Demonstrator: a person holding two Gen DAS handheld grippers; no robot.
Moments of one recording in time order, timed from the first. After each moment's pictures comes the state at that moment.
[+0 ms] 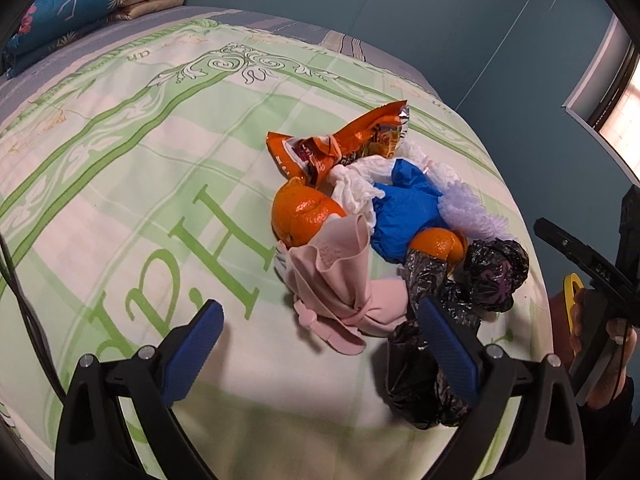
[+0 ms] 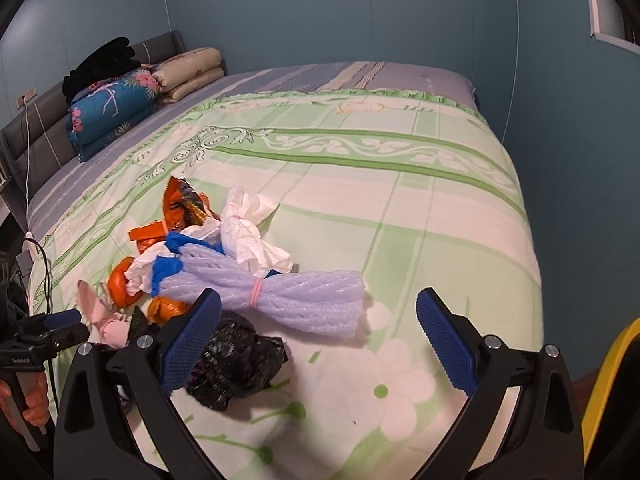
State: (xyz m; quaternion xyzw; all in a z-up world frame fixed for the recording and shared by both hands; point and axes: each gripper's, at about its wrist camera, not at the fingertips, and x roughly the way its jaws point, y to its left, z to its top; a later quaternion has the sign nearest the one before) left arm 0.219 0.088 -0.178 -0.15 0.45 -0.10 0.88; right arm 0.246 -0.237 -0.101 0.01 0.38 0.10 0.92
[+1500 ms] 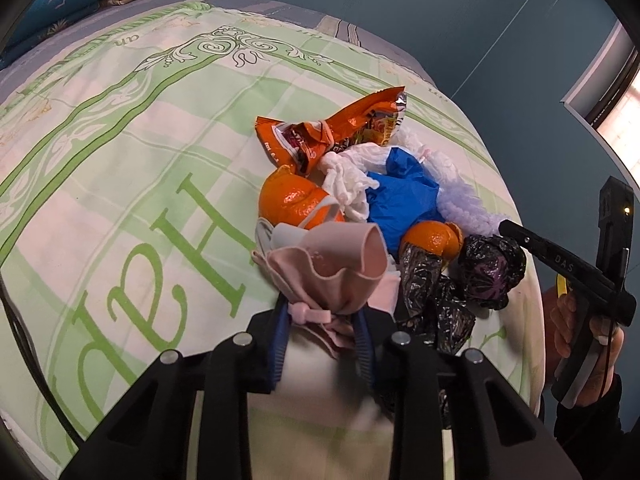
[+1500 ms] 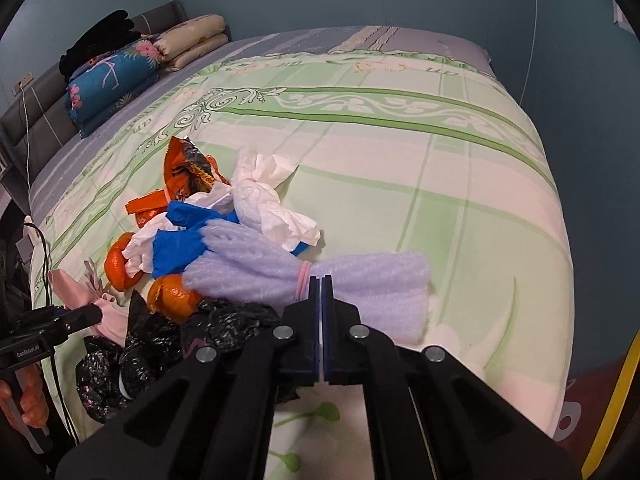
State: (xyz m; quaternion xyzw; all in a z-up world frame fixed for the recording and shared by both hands) left arm 0.227 0.085 -0.180 -0.16 0.47 -0.12 0.86; right arm 0.258 -0.212 -0.121 0.00 0.43 0.11 0.89
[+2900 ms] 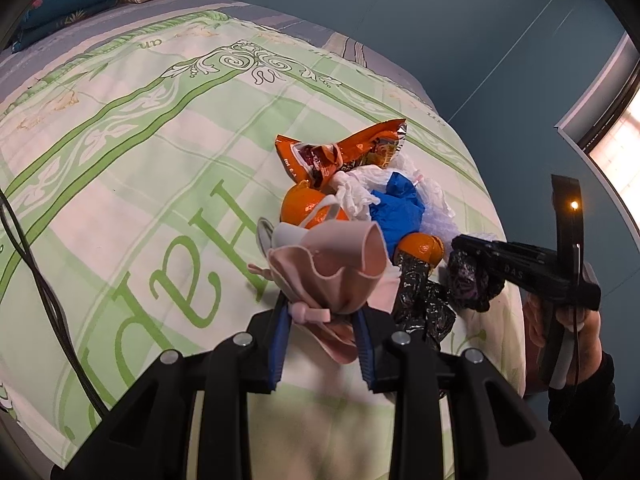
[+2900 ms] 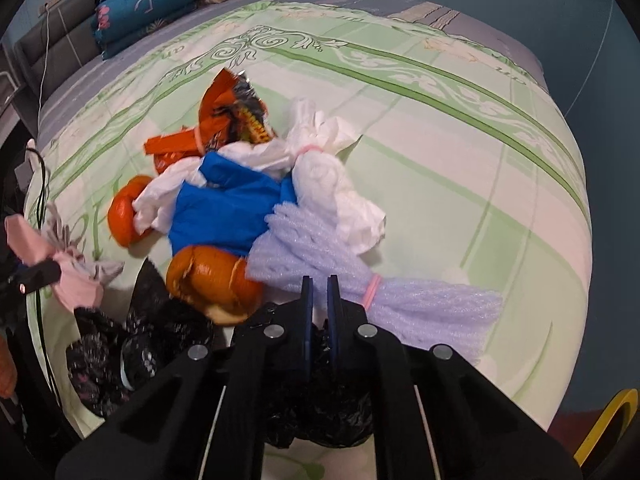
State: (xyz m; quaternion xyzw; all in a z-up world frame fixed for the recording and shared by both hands) left arm 0.203 0.109 -0.160 -0.19 0.45 -0.11 0.87; right arm 0.280 -0.159 -0.136 -0.10 0.50 0.16 0.84
